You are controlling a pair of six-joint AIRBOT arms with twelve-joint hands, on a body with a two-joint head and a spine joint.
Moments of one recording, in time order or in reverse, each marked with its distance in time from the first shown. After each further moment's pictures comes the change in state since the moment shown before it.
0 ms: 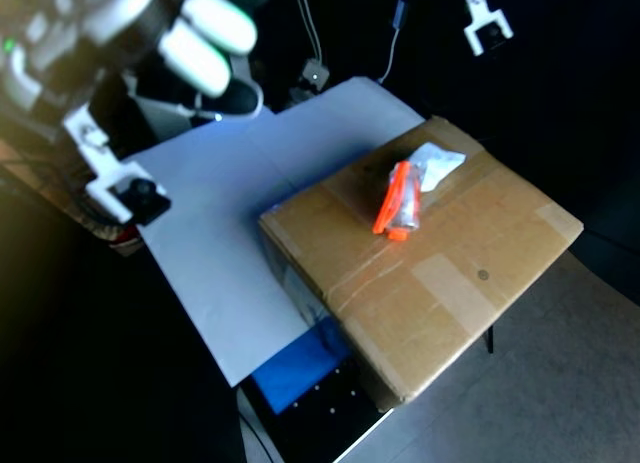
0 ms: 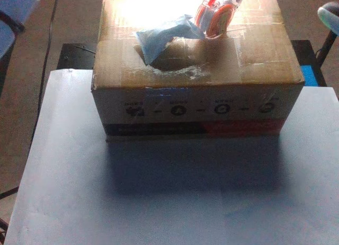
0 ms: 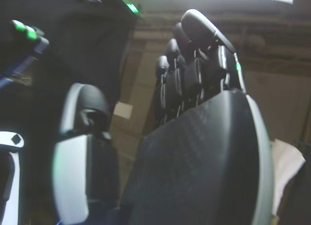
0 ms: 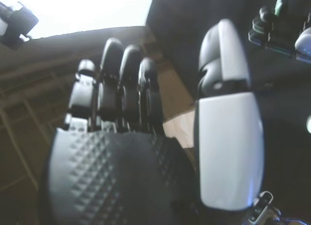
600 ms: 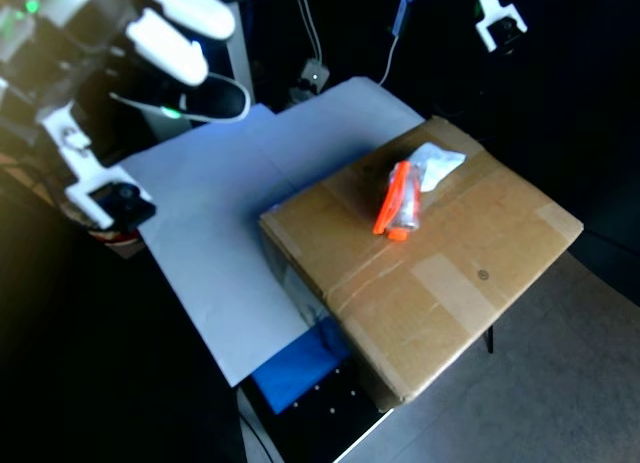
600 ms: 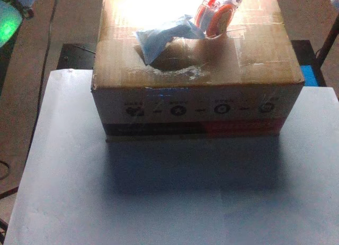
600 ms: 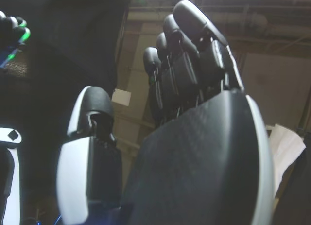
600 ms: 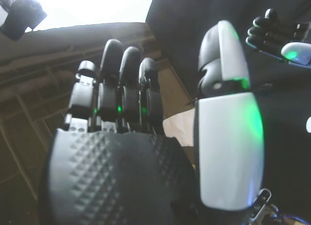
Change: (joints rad) left arm -0.097 0.002 0.027 0.068 -0.008 0.053; right arm 0.031 0.052 0.032 -0.043 0.005 0.021
